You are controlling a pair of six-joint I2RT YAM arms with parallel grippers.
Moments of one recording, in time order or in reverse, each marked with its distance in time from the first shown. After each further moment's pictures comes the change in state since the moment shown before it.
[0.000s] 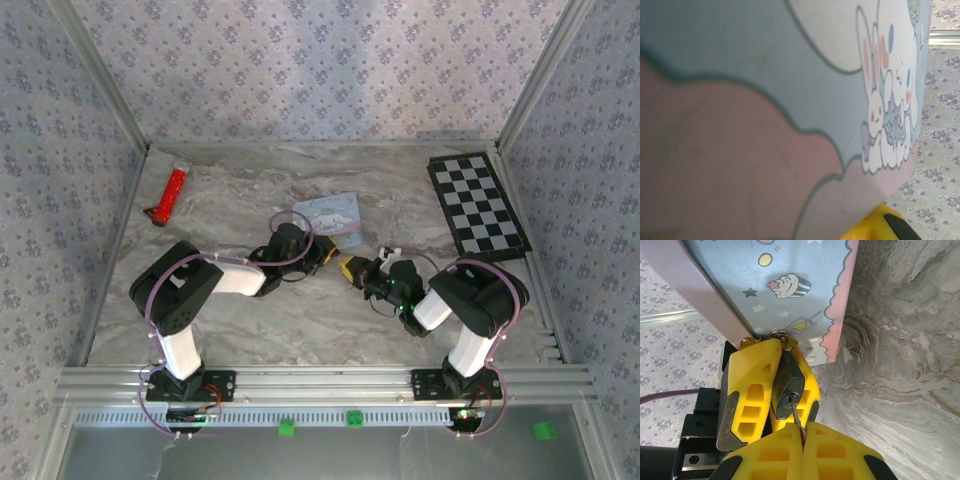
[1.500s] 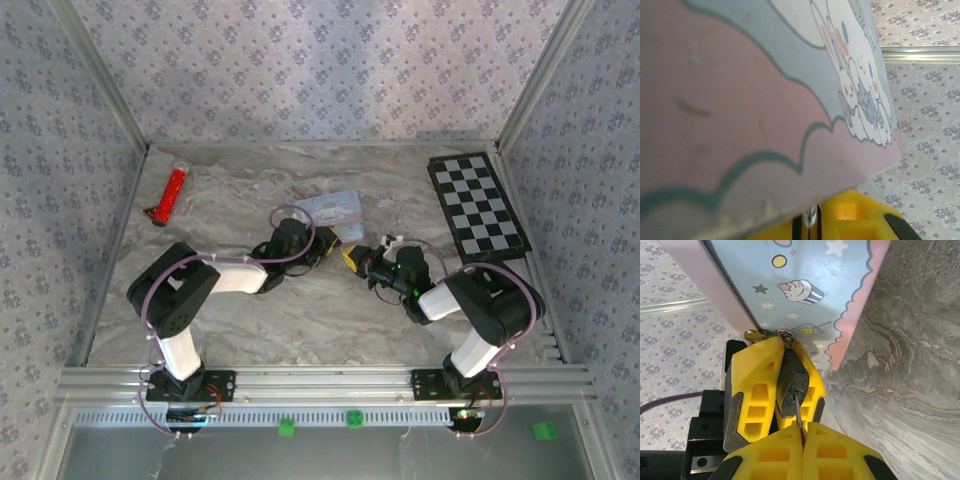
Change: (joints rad) left arm -0.015 -0.018 0.045 -0.017 -0.076 0.004; right arm -0.106 -0.092 0.066 -0.152 -0.163 -0.039
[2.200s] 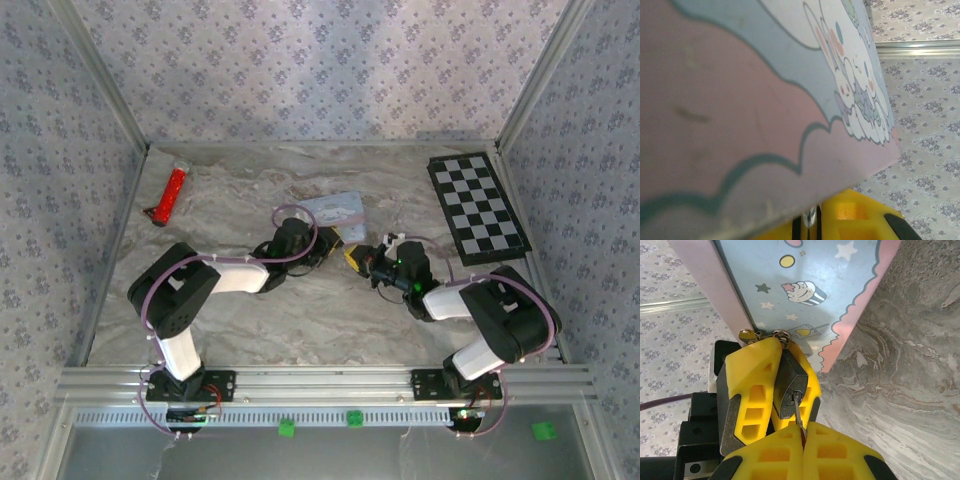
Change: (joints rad) left arm -0.013 0.000 0.019 -0.026 -0.005 0.014; right arm -0.008 -0.112 0.026 -0.208 -0.002 -0.047
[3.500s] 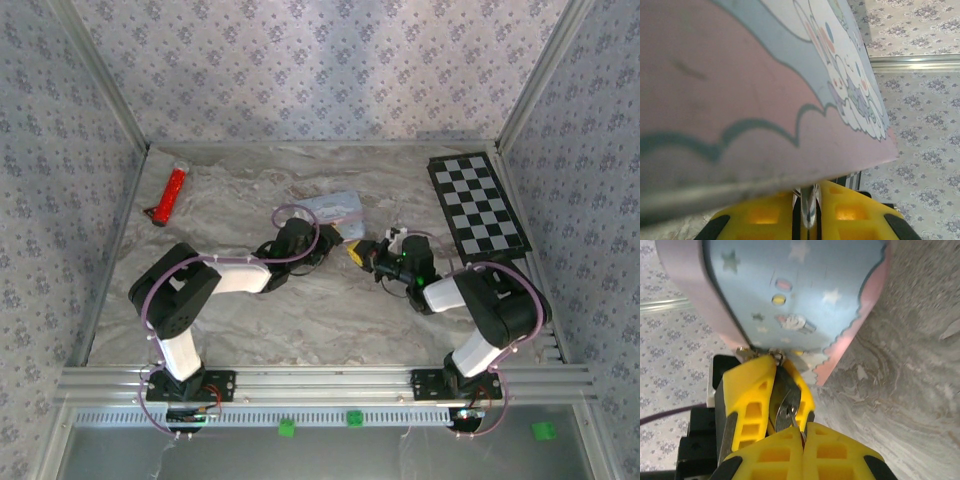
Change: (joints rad) left arm -0.022 0.000 0.018 -0.016 -0.080 -0.004; right arm -0.093 0.095 0.033 0.070 -0.109 -0.024
